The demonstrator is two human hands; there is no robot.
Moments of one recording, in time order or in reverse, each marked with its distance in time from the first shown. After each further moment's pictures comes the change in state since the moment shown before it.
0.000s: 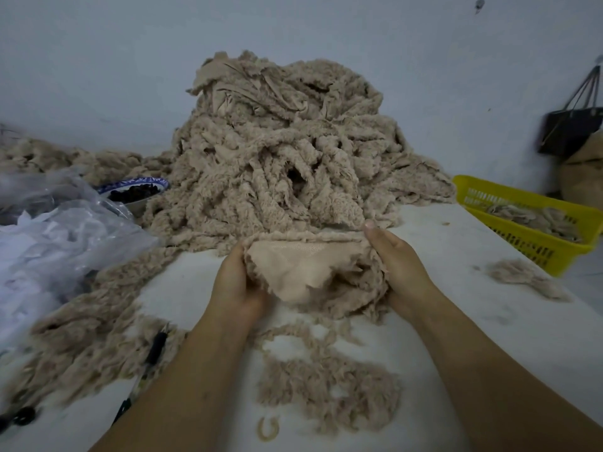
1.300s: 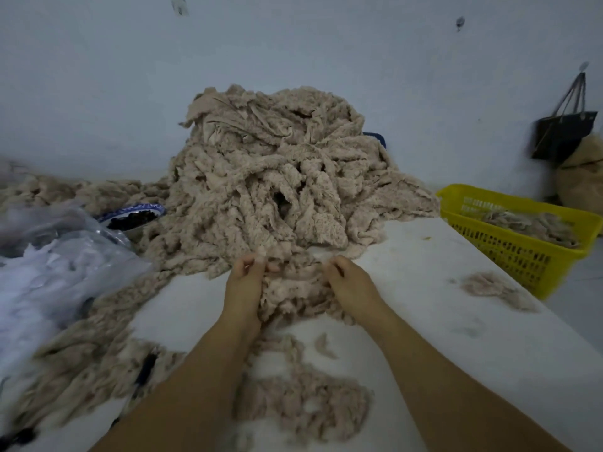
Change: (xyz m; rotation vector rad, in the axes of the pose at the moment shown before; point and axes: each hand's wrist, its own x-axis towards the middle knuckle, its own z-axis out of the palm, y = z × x) left_hand 0.019 -0.025 0.016 0.701 0.284 0.325; right_hand 0.013 0.013 0.006 -0.697 -0.046 -0.141
